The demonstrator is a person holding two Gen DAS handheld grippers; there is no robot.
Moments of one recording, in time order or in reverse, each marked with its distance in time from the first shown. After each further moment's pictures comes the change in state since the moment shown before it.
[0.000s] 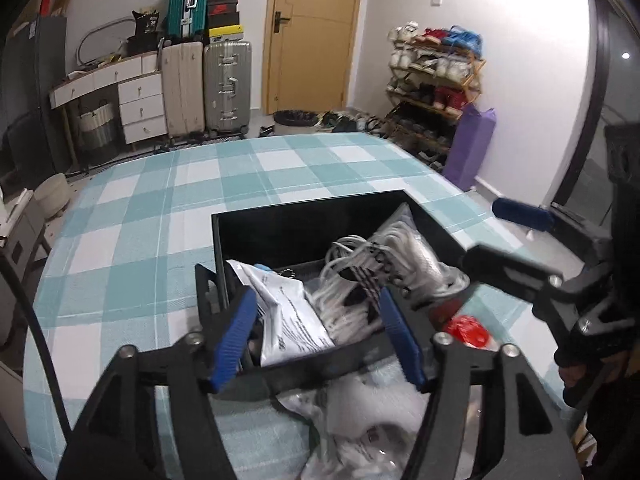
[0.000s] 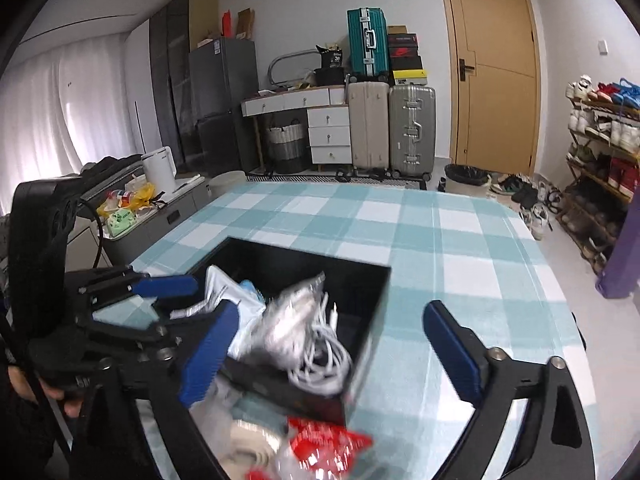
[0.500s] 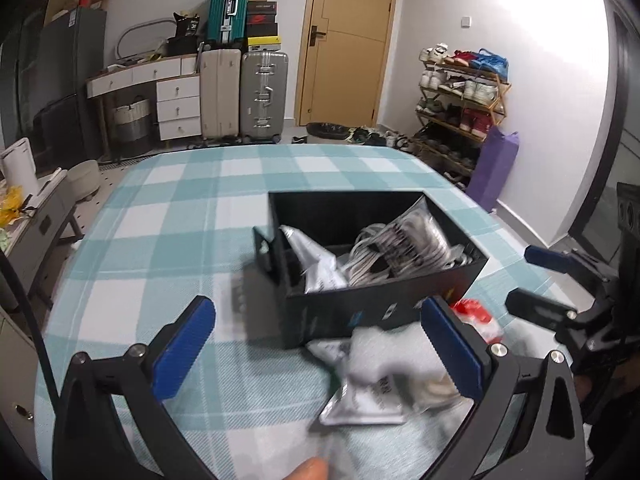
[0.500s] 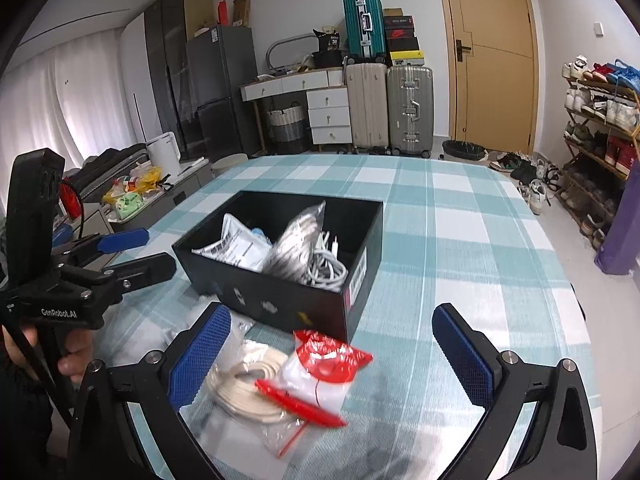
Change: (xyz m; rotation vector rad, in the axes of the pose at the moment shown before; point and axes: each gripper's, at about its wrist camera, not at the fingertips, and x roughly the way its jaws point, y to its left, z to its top) left arm -0.038 0.011 -0.031 -0.079 -0.048 0.113; right arm -0.038 -0.001 -0.044 0.026 0.066 0.014
